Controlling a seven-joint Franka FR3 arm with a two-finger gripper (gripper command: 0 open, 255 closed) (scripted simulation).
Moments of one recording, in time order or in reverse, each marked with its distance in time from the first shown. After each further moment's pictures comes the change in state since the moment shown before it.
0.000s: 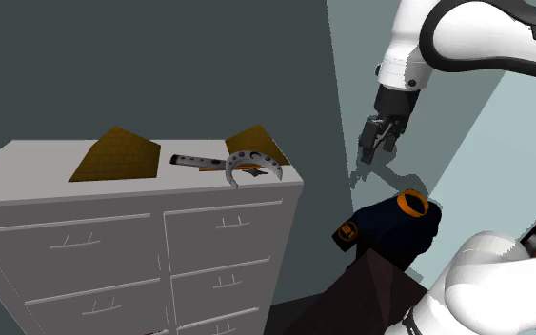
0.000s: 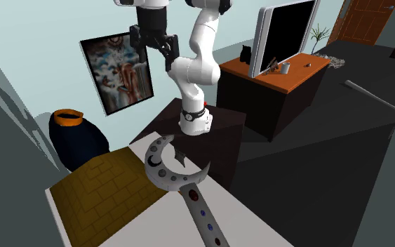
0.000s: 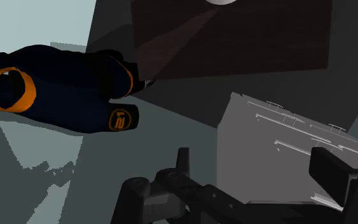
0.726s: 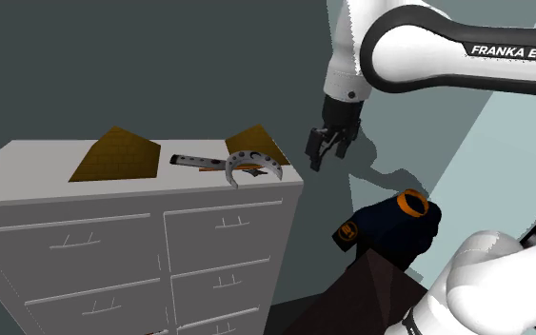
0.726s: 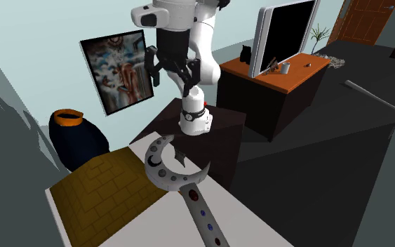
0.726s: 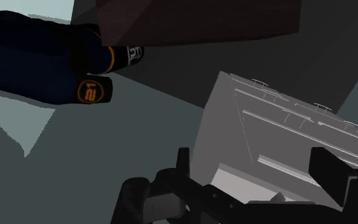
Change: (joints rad) arm 0.036 0.187 0.159 0.042 0.067 0.194 0.159
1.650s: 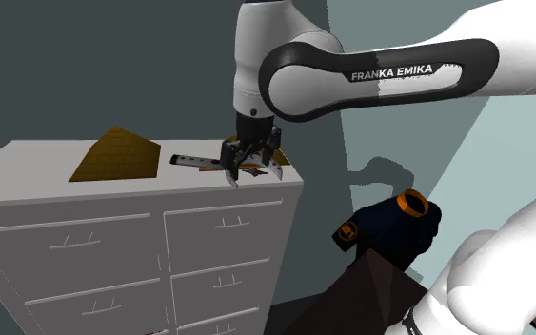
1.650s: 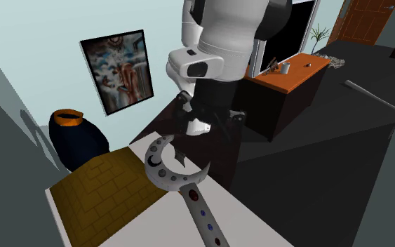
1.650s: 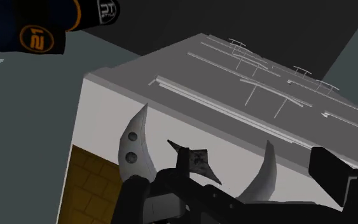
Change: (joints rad) arm 0.009 0.435 0.234 0.260 -0.105 0.227 0.272
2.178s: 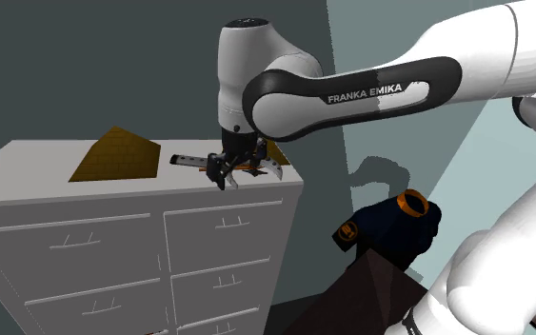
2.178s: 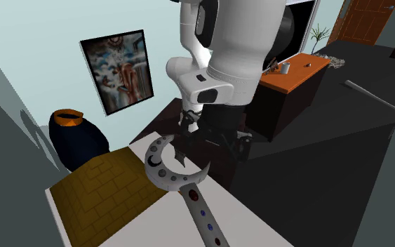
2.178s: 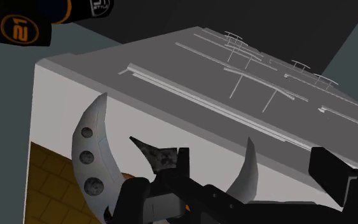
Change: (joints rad) arm 0.007 0.090 0.032 0.006 -0.055 0.081 0.065
